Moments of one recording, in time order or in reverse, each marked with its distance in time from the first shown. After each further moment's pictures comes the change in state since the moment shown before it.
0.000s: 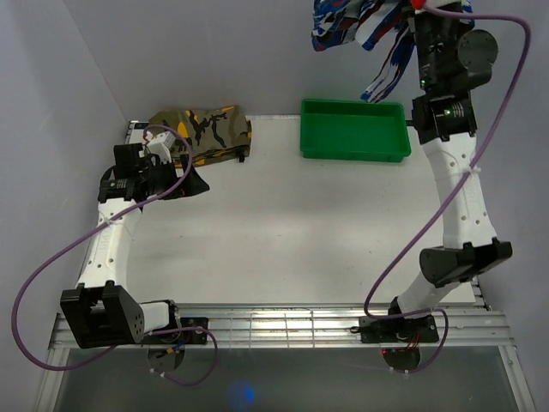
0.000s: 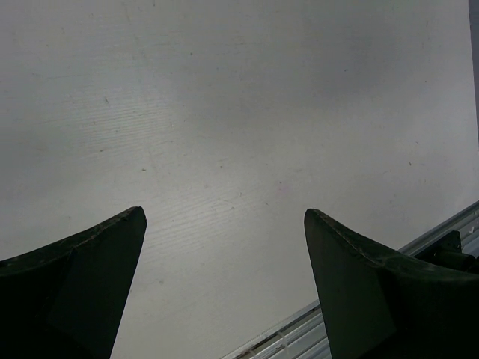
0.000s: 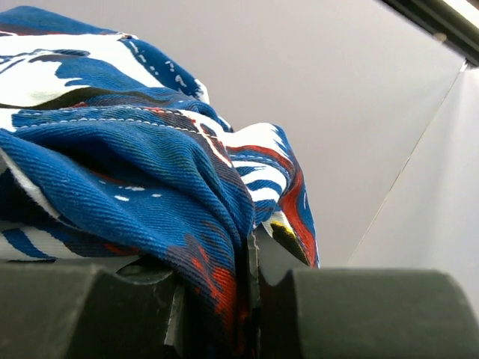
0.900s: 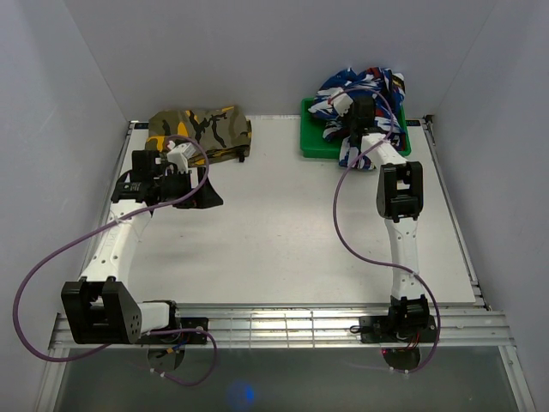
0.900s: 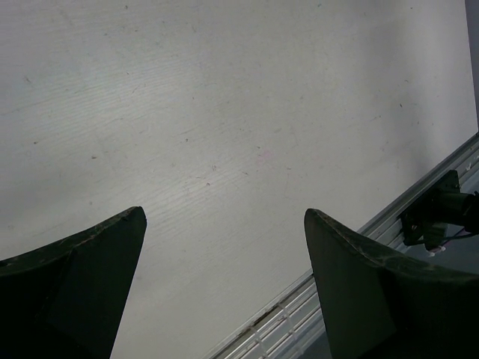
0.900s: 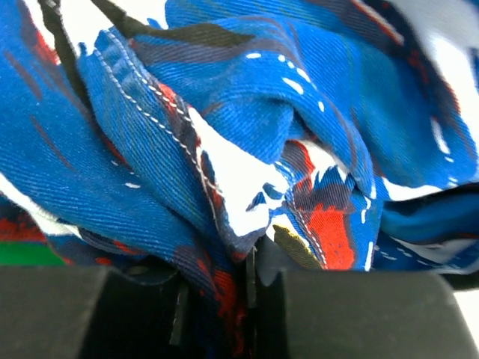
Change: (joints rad) left arm -0.084 0.007 -0.074 0.001 0.078 0.071; right arm -0.082 0.880 0.009 -0.199 0.024 -0.210
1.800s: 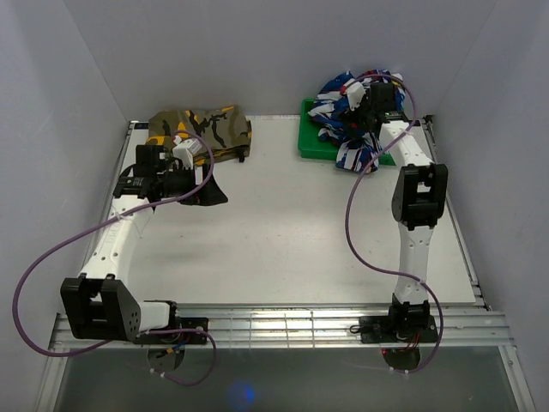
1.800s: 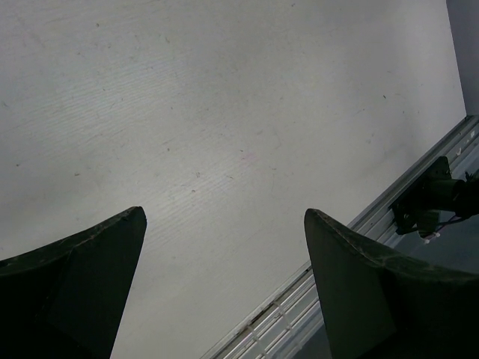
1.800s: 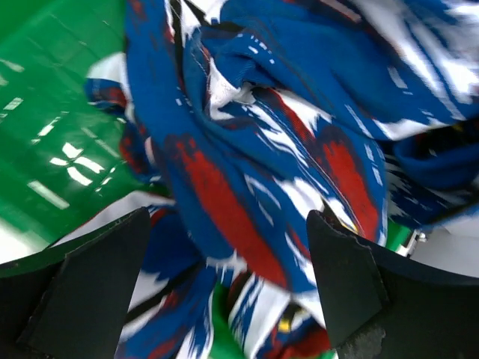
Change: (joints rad) left arm -0.045 0.027 0.080 -0.027 0.019 0.018; right arm -0.045 -0.349 -0.170 -0.374 -0.288 0.179
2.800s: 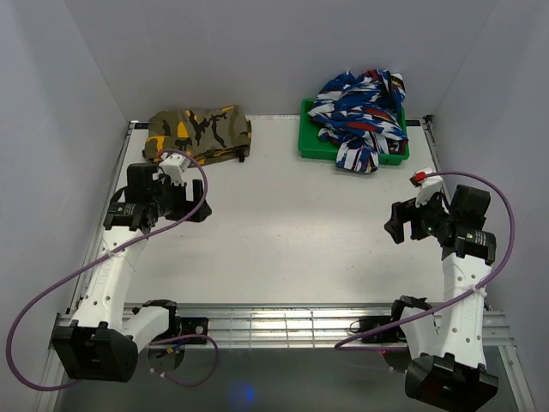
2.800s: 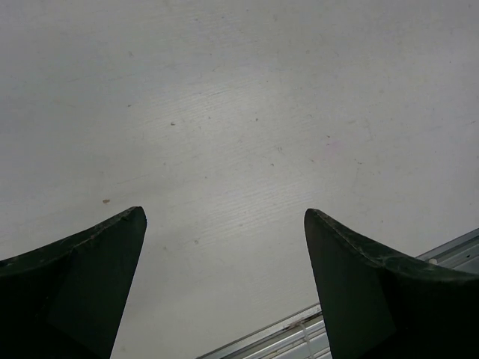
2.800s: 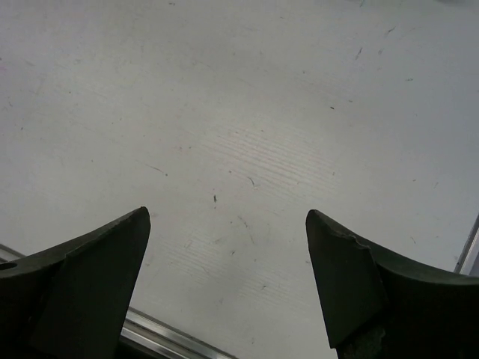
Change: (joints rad) left arm -0.009 -0.241 -0.144 -0.048 -0.327 0.035; right arm -0.389 -1.420 -1.125 -0.497 -0.397 0.118
